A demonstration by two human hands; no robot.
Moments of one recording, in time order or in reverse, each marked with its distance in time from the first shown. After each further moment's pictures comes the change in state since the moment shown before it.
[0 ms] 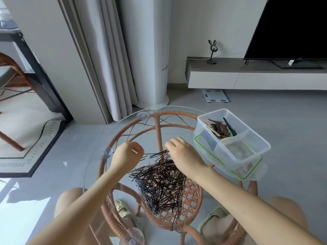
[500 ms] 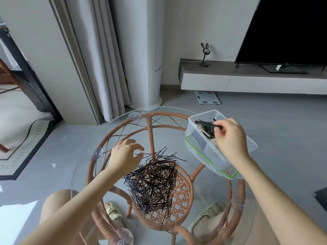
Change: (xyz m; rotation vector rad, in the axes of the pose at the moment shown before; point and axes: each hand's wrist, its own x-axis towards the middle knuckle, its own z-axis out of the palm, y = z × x) left_hand 0.004 0.002 0.016 0.272 -0.071 0.183; right_hand -0.037 0.093 -0.076 0.092 0.433 0.585
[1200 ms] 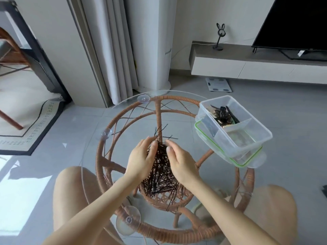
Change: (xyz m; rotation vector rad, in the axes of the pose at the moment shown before) left_hand -0.055 0.026 0.038 -0.469 0.106 -0.088; right_hand -0.117 -0.076 0.086 0.336 -0.515 0.001
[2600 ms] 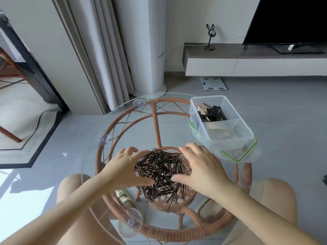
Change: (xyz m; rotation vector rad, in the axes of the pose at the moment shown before) left_hand -0.007 0.005 -0.065 0.626 -0.524 0.088; right_hand -0.032 -0.019 -0.071 -0.606 -0.150 -0.075
